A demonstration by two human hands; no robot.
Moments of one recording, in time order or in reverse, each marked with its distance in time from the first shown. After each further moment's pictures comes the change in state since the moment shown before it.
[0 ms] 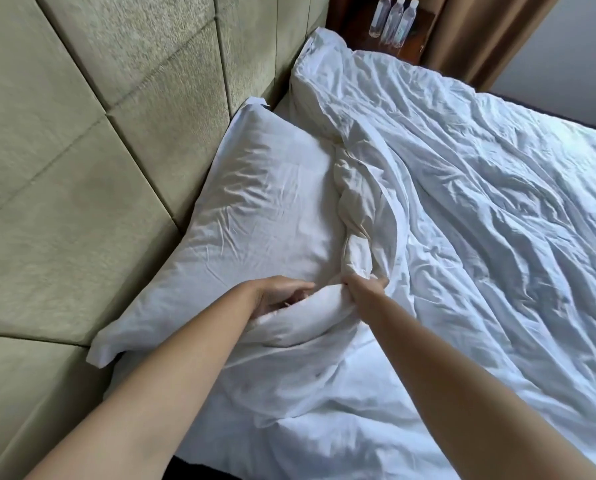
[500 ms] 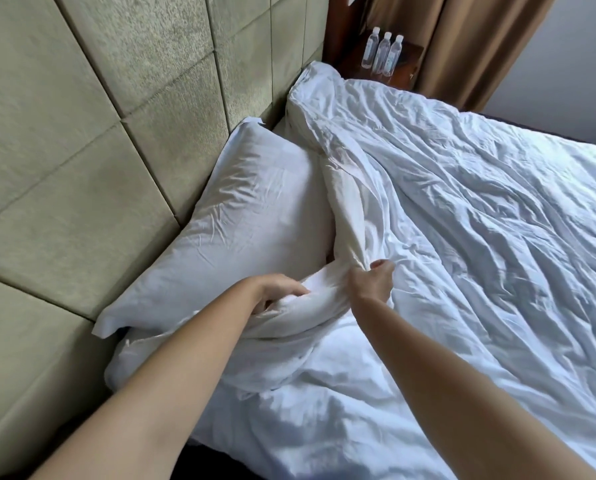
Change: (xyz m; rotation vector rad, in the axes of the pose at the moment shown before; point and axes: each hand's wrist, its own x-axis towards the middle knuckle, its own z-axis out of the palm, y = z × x) left_hand -0.034 0.000 0.078 0.072 0.144 -0.030; right_hand -0.041 0.030 -0.081 -0.041 0.197 -0.429
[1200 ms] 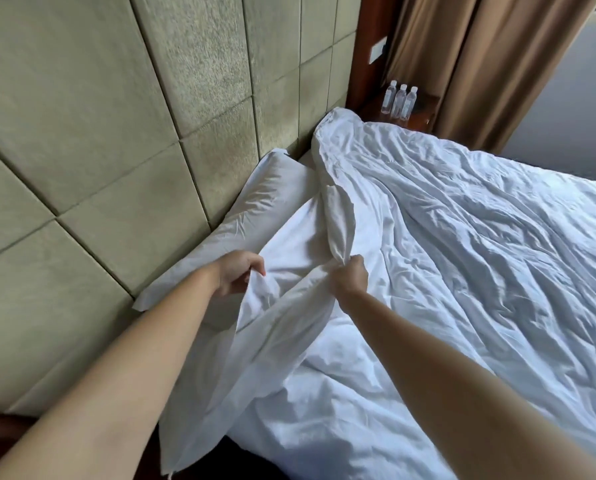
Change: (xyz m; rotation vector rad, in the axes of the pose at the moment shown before) left_hand -0.133 -0.038 0.022 -0.410 0.403 0.286; right_hand -0.066 0.003 -0.042 0.001 -0.323 -0.262
